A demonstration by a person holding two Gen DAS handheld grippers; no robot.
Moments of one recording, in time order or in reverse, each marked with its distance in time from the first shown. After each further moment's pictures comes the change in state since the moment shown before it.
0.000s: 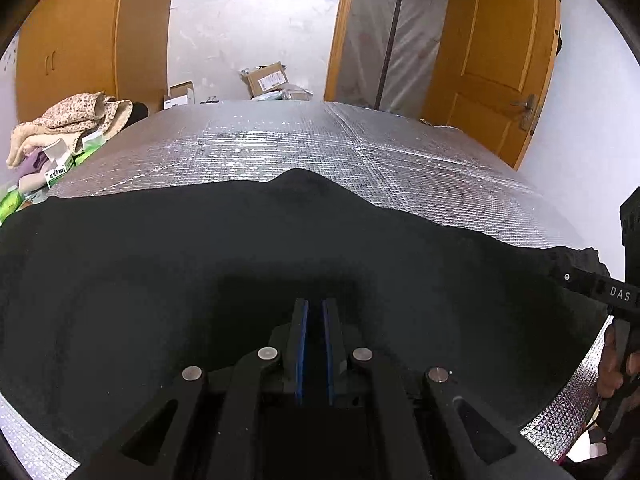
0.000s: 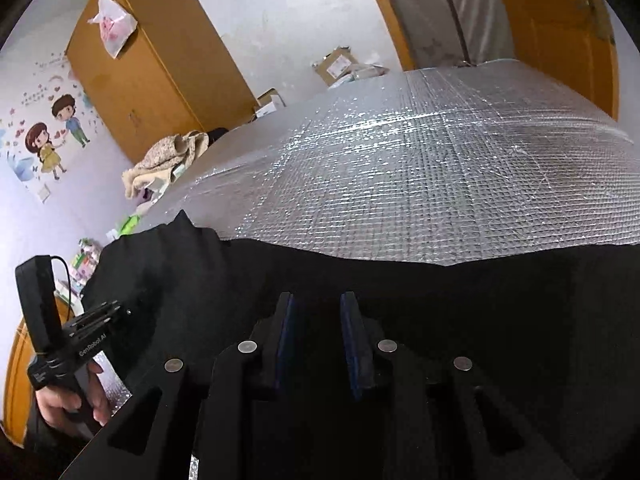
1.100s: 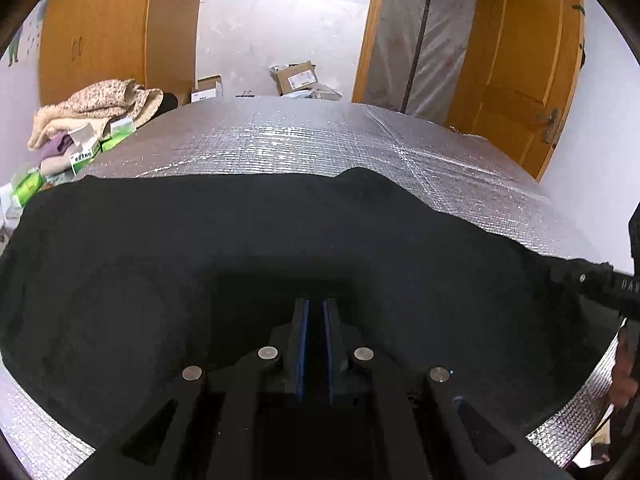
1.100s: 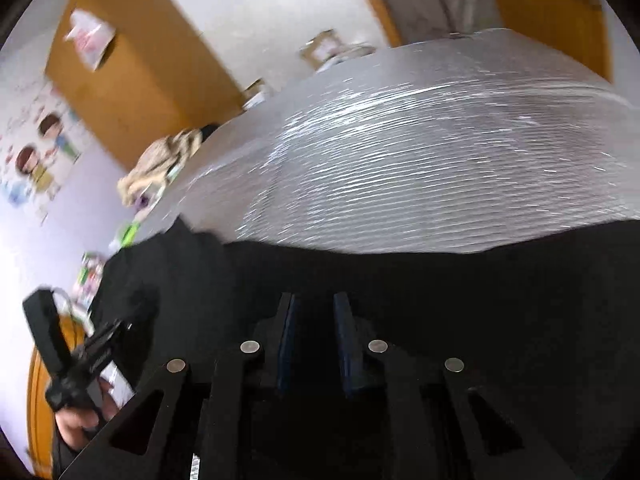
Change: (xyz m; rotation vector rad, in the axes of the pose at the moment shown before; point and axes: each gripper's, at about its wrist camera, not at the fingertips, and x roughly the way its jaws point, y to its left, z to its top) left arm -0.009 0.034 0.000 -0.054 0.007 0.069; right arm 0.001 -0.004 0.004 0.141 0.052 -0.009
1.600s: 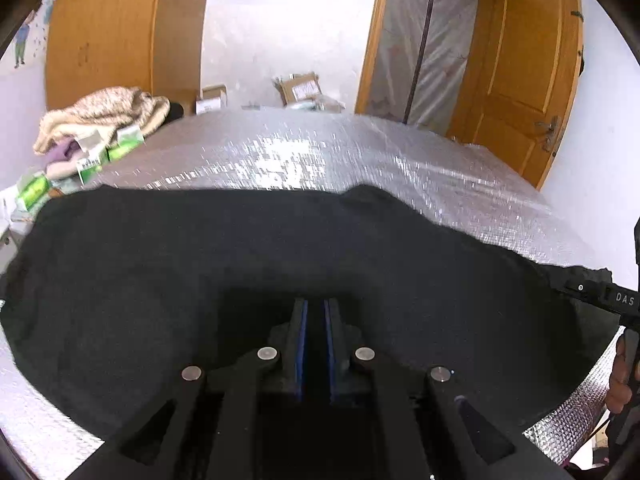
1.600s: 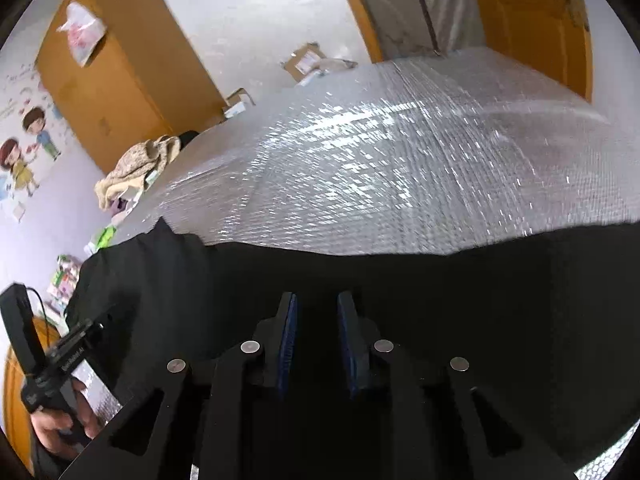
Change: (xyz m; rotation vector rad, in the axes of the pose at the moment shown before) left arm -0.021 0.012 0.001 -0.010 -0.060 0.019; right arm -0.006 0.026 -0.008 -0.094 -0.049 -0.088
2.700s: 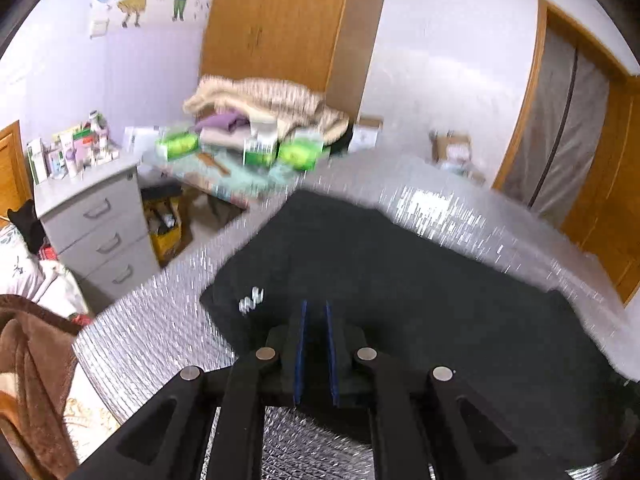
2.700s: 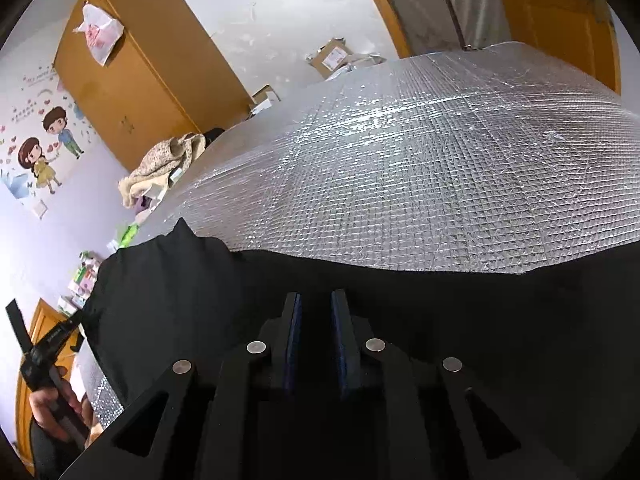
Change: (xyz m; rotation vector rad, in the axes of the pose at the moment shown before) left arm -0.049 0.167 -0.014 -0.375 -0.064 0.358; right arm 0.040 0.007 0.005 0.030 0.015 0.106
